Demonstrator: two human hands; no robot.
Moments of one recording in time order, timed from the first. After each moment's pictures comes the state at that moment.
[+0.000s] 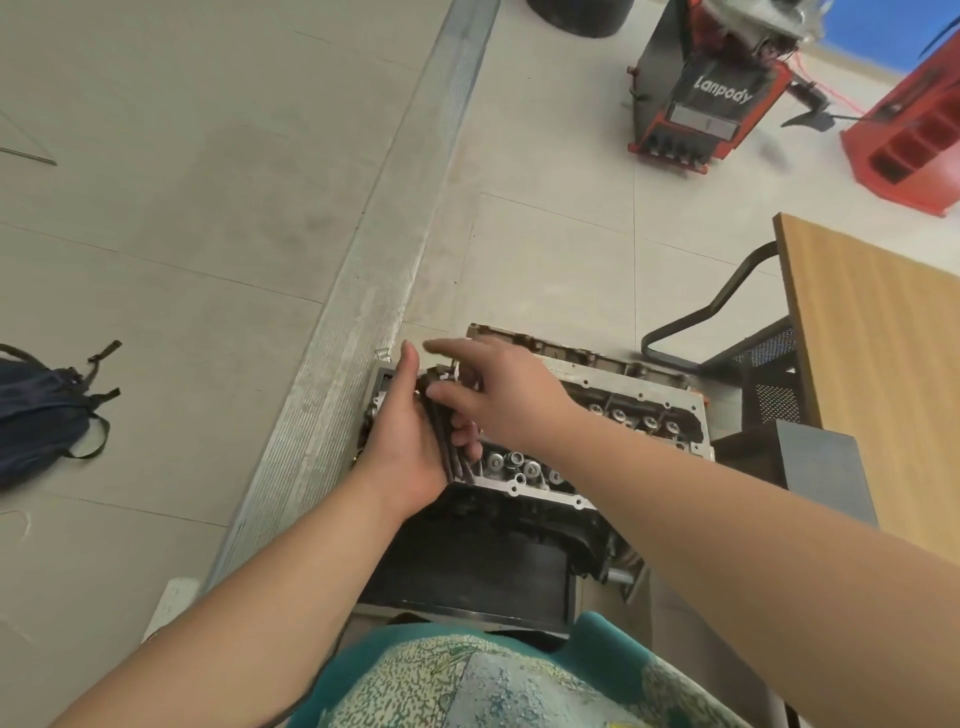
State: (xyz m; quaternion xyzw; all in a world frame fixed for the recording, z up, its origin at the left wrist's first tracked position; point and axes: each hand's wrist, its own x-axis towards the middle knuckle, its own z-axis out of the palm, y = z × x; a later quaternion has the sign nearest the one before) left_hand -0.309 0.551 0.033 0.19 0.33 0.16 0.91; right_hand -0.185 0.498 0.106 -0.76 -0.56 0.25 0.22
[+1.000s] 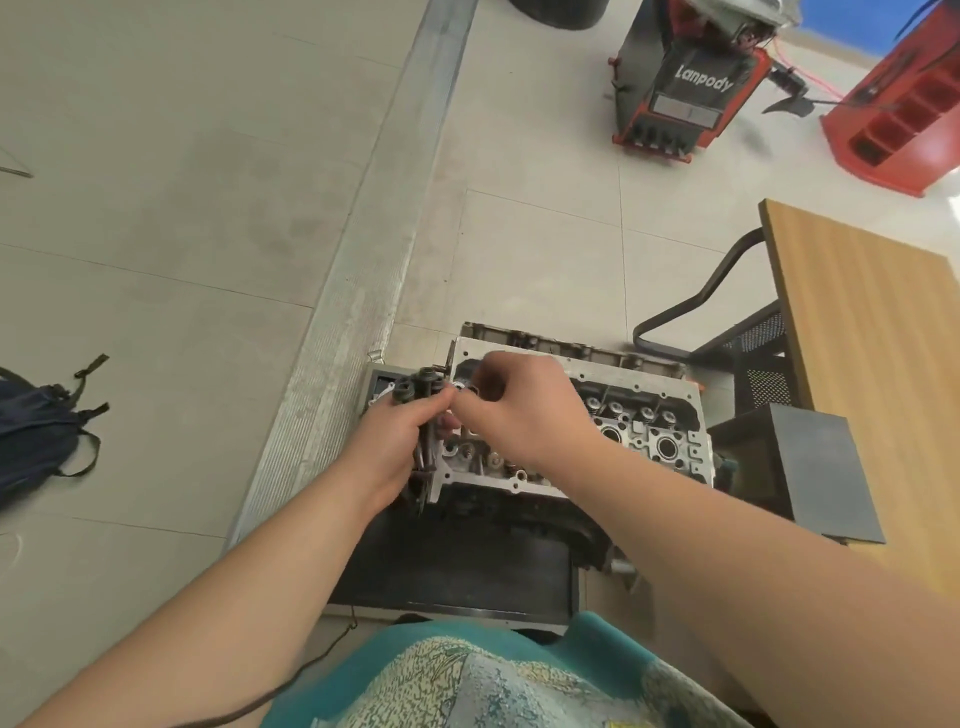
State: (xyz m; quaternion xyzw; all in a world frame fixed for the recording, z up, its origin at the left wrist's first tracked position) left_hand -0.329 0.569 0.020 0.40 0.39 0.15 0.81; right_hand -0.198 0.477 0.113 -0.84 -0.42 0.25 0.24
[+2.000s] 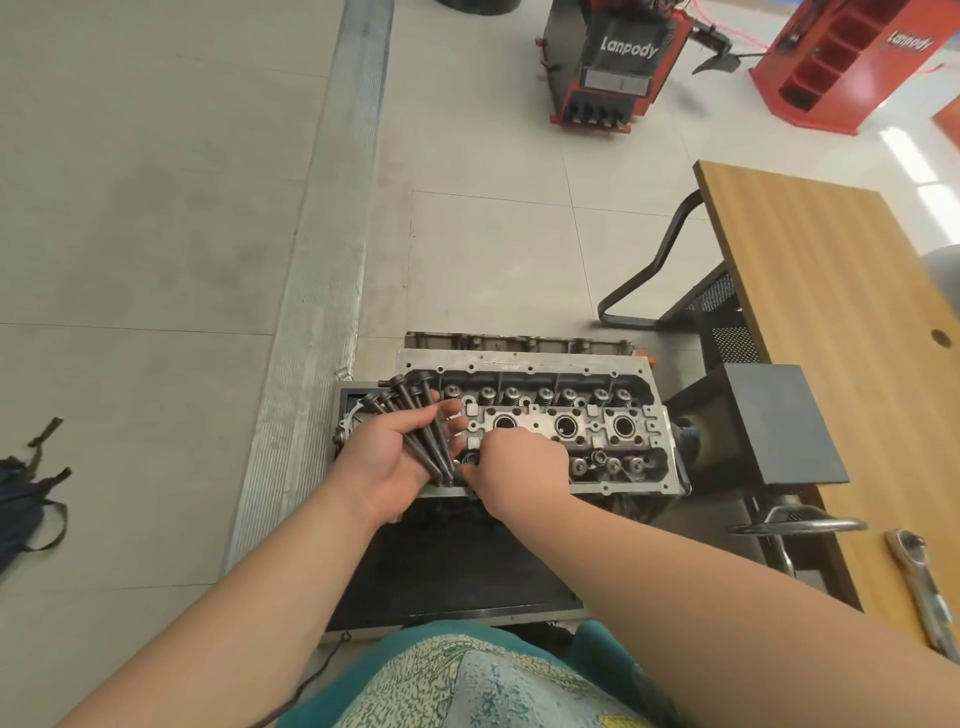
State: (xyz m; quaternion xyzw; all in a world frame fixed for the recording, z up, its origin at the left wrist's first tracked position) left_hand -0.280 0.547 0.028 0.20 0.37 0.09 0.90; right_hand -0.178 0.426 0.019 -0.91 -0.36 0.17 -0.06
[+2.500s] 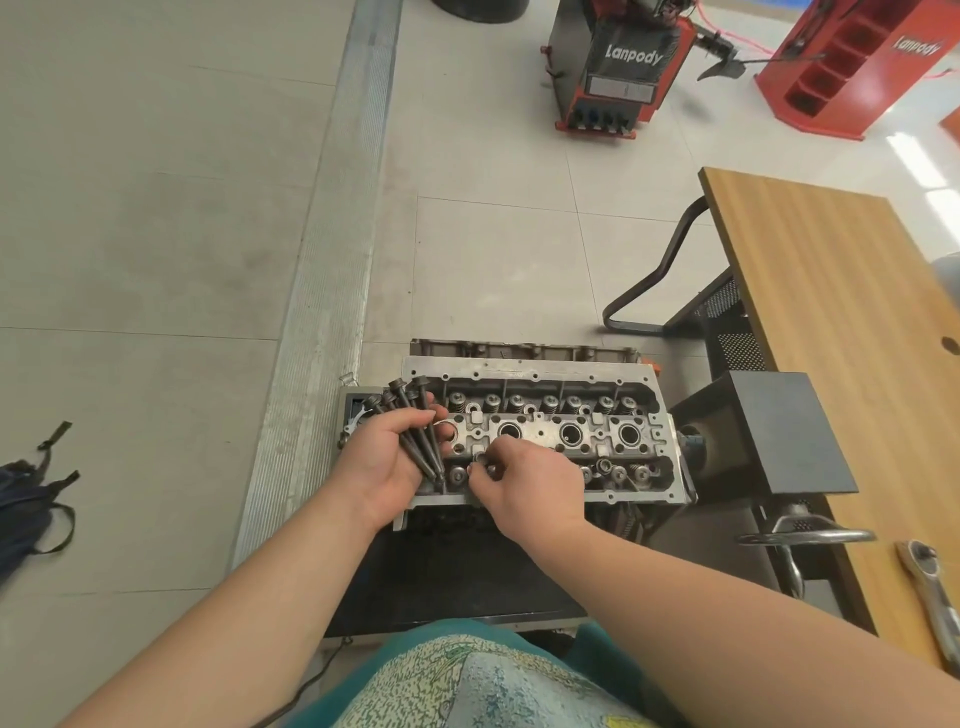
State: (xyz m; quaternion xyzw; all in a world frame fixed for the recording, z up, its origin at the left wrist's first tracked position) left_hand -0.280 0.556 0.022 0.24 0.40 0.11 0.88; right_hand -0.184 0.401 0.013 -0.92 -0.36 0.12 0.11
